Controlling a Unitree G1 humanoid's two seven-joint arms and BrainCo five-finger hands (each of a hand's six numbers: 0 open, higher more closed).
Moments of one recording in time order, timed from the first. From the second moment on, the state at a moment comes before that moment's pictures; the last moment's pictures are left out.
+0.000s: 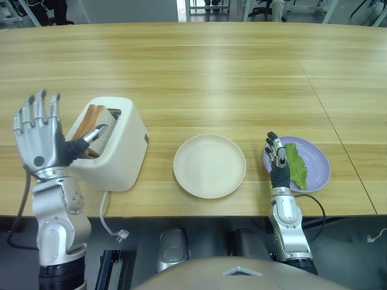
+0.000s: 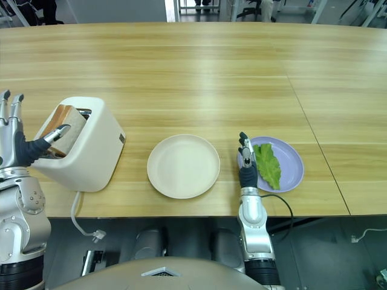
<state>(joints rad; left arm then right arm) 0.21 0.50 0.32 -0.40 1.05 0.27 0.13 0.20 0.02 0.06 0.01 -0.12 -0.27 -0.10</state>
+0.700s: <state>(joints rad) 0.22 0.54 0.30 -0.31 1.02 0.33 0.07 0.24 0.01 0.03 -0.03 -0.12 -0.26 -0.10</state>
